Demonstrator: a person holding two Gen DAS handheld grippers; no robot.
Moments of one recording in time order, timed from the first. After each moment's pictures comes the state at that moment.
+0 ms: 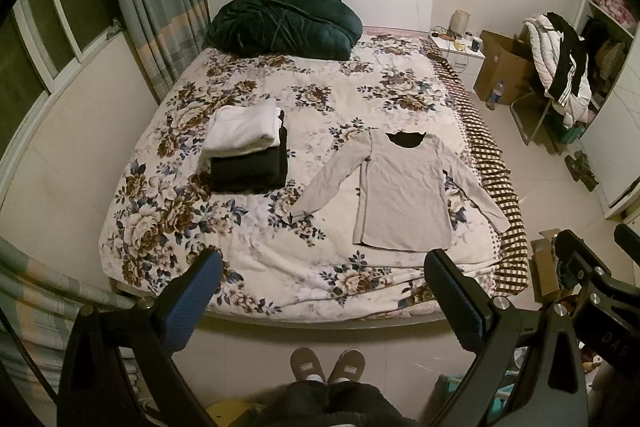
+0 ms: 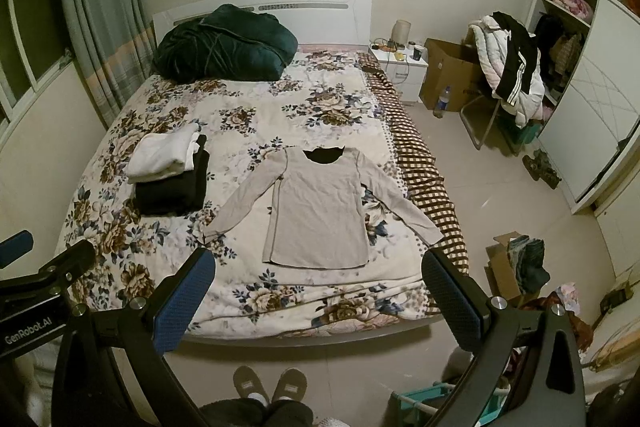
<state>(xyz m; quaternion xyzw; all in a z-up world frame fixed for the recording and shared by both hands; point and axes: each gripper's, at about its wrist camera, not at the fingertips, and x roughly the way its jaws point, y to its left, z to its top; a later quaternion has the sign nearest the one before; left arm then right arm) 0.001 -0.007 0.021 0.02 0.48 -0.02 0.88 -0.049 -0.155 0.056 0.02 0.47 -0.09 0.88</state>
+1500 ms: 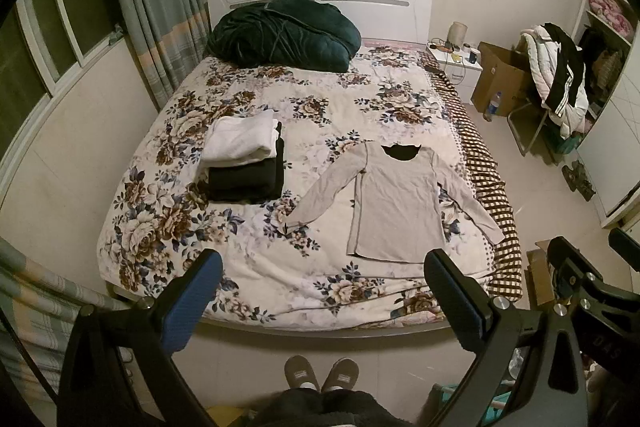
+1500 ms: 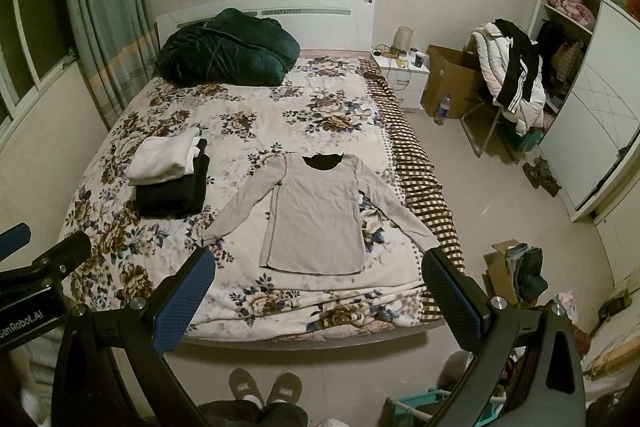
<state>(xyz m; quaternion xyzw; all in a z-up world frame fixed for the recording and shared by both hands) 0.004 -0.016 0.036 0.02 0.47 -0.02 0.88 -0.048 -0.154 0.067 0.02 0.47 -0.09 0.88</state>
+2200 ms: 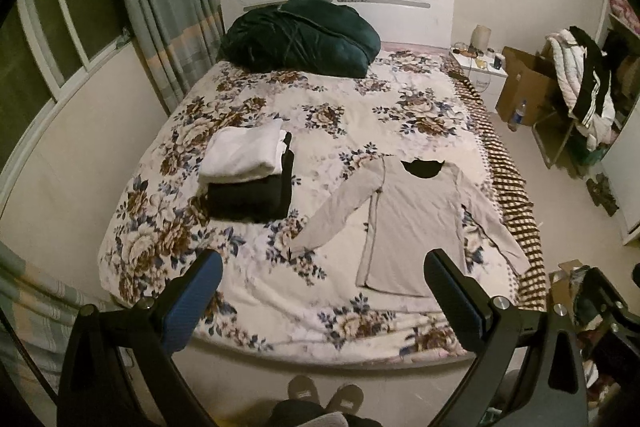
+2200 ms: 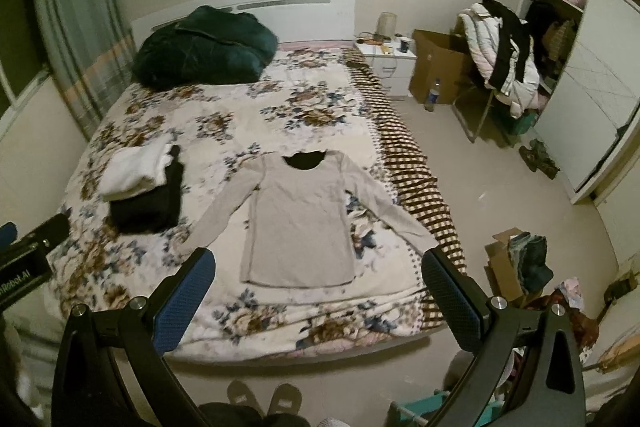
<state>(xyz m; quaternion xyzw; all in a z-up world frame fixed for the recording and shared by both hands) 0.096 -0.052 0.000 0.03 0.46 0.02 0.89 0.028 -0.229 0.034 0.05 0.47 -0.12 0.87</state>
